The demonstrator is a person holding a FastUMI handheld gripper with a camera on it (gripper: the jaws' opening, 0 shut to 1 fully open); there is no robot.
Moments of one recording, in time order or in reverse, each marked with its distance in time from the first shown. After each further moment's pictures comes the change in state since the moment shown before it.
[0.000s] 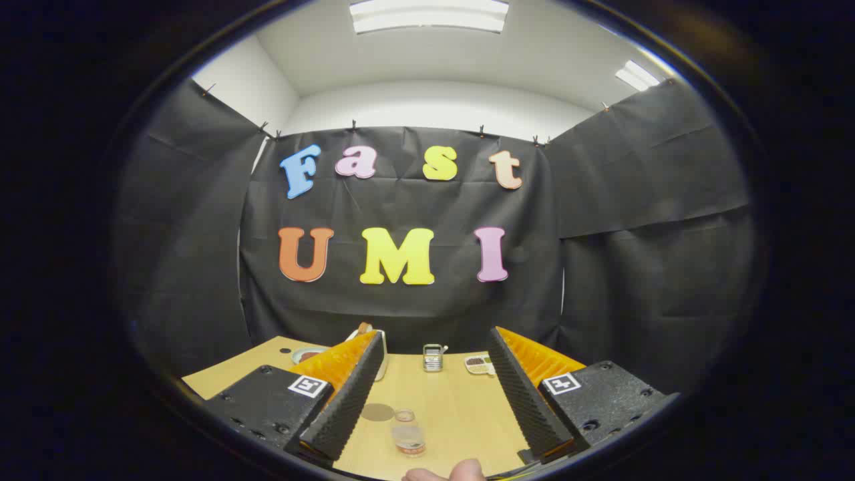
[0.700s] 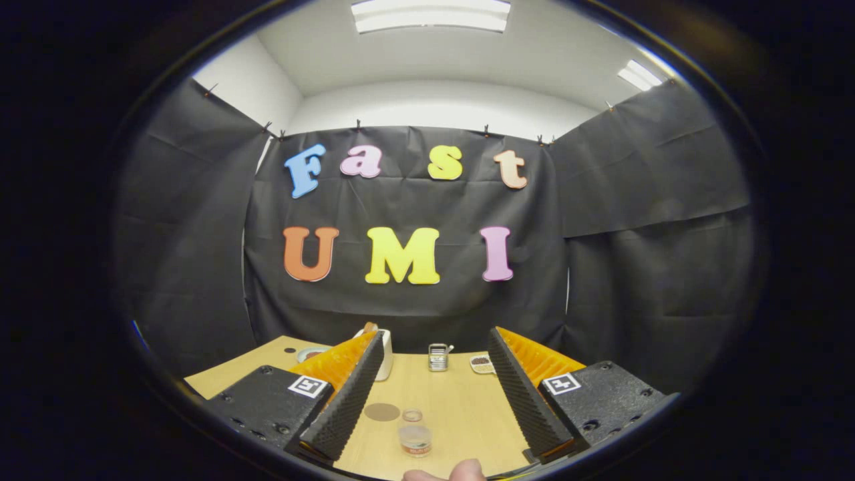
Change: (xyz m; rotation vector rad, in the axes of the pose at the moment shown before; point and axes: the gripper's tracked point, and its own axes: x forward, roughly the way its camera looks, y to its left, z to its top) arm 0.000 0.010 0.000 0.000 0.007 0.015
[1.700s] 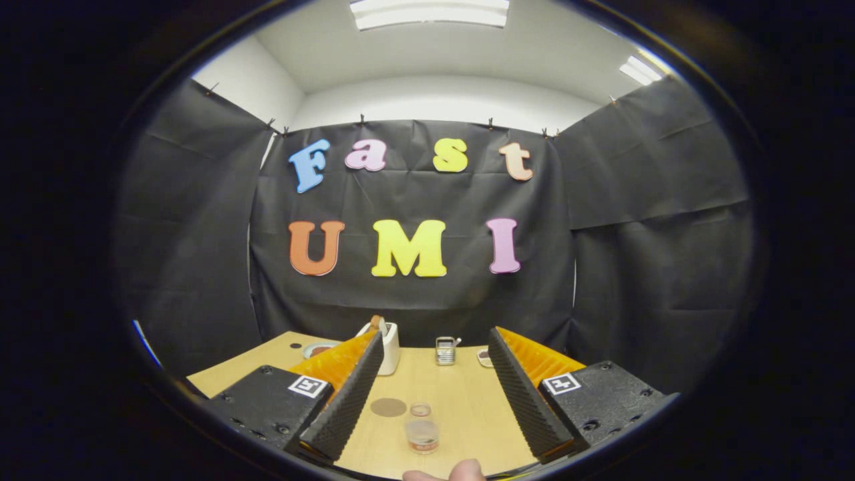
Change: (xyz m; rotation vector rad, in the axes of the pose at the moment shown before) arm 0.004 0.007 -0.023 0.004 0.031 0.020
